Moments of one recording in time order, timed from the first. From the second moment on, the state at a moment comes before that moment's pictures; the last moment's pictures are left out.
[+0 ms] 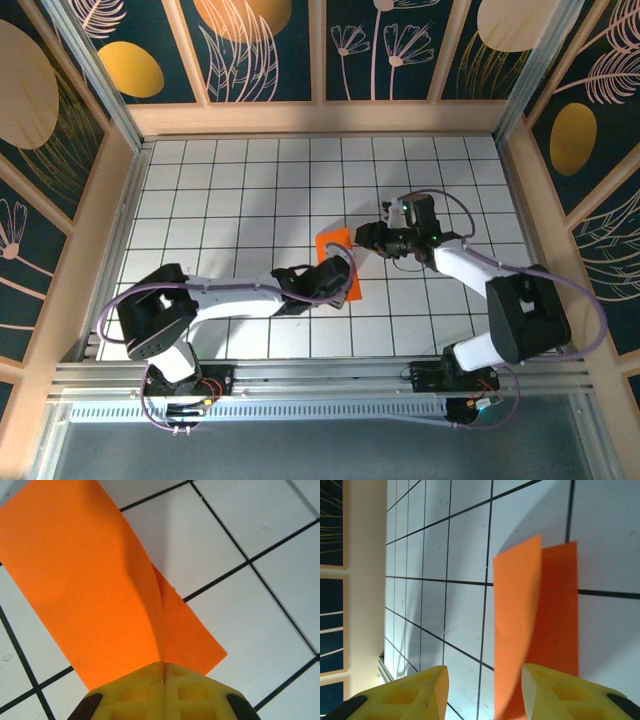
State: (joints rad) left arm -1.10 1.64 0.91 -0.13 -0.21 -0.56; right arm 0.35 1.41 0.70 -0.05 -0.65 0.66
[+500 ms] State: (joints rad) left arm -0.90 1.63 0.73 0.16 0.29 -0.71; right arm 0.48 1.23 0.44 -0.13 -0.62 0.64
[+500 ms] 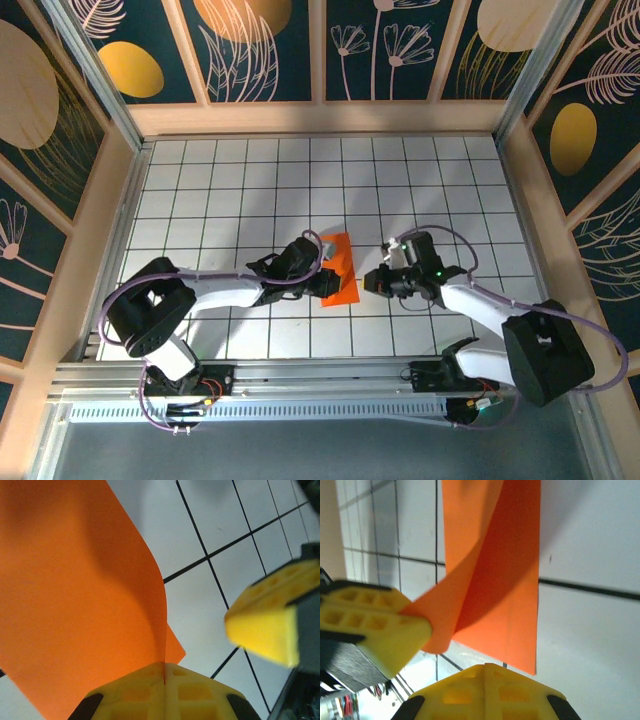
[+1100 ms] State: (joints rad) left arm -0.89 1.69 0.72 0.22 0.35 -0.74; right arm 0.58 1.41 0.44 -0.06 -0.58 0.65
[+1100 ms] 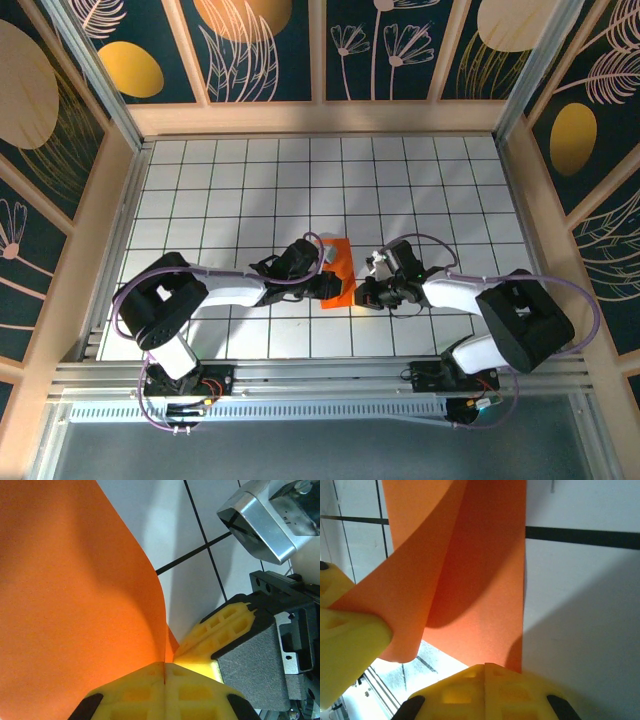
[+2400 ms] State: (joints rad) left arm -0.81 1.73 0.82 -0.02 0.26 -0.57; right arm 0.58 1.43 0.44 -0.07 -0.57 0.65
